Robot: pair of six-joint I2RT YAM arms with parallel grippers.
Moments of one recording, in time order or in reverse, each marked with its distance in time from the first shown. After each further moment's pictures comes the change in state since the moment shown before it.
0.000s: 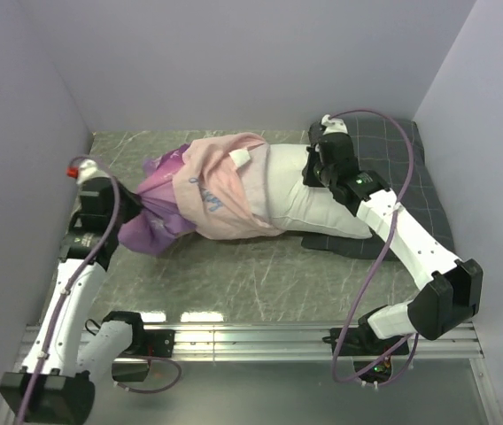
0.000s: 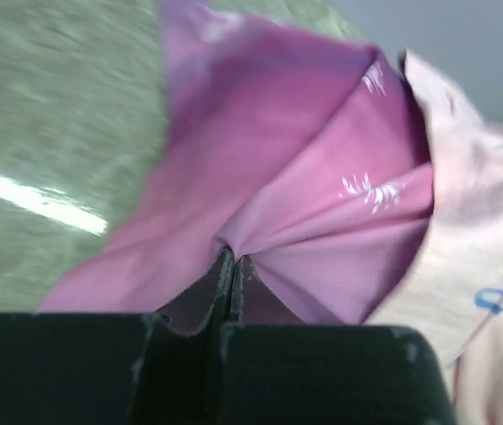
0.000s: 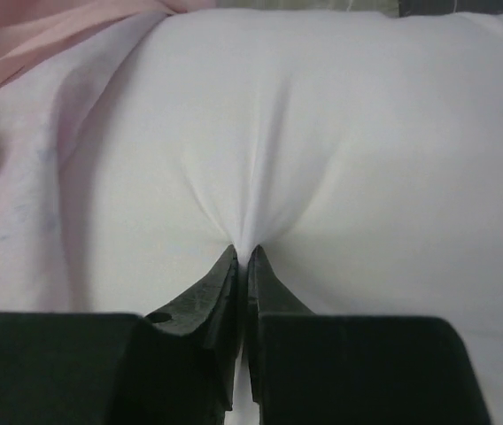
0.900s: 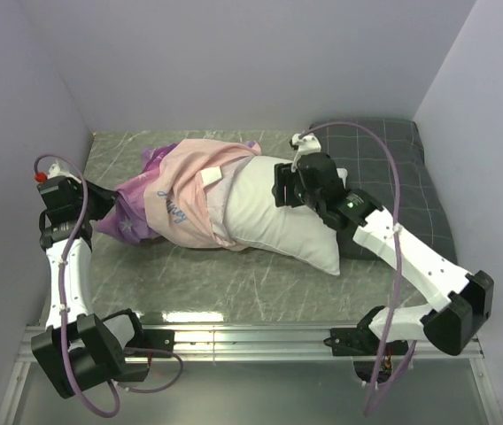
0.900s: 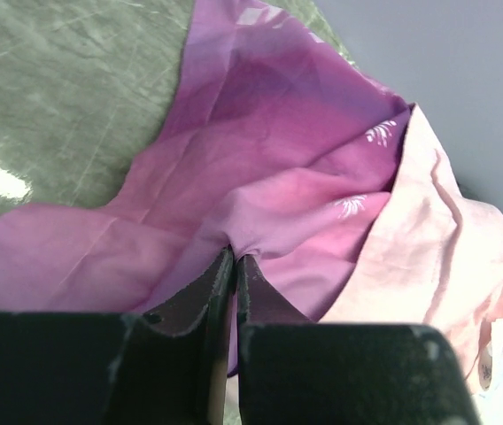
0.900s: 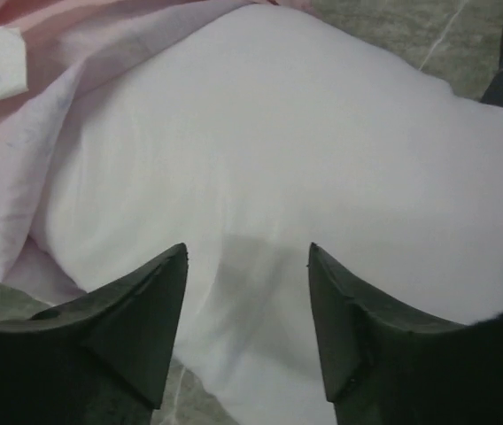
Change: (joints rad) left arm 0.584 0.169 -0.047 0.178 0.555 0.009; right arm 0.208 -0.080 -0.035 0.000 -0.006 -0.045
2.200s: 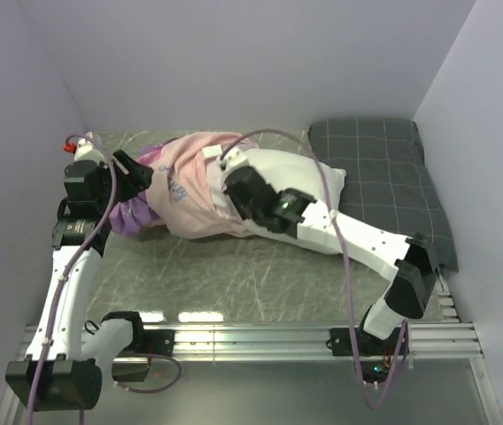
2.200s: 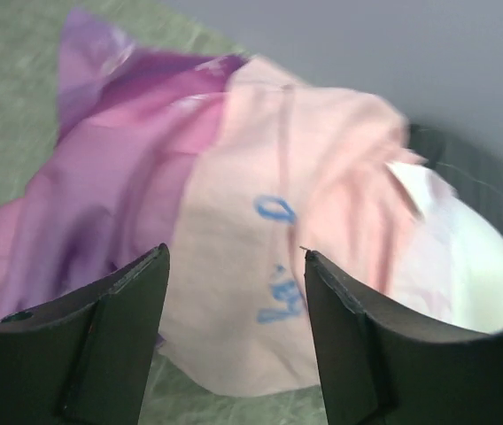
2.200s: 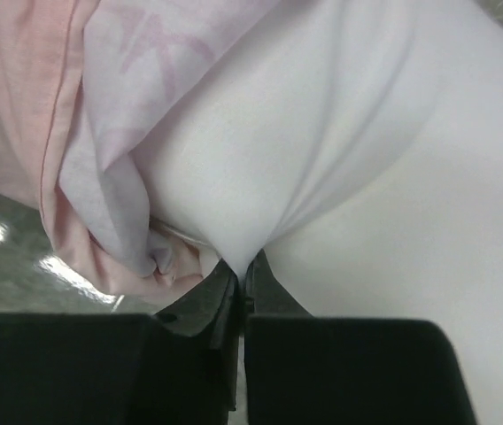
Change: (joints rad) left arm -0.359 -0.087 0.134 -0.039 -0.214 0.103; right arm 0.327 0.310 0.208 -0.058 0.272 -0.186
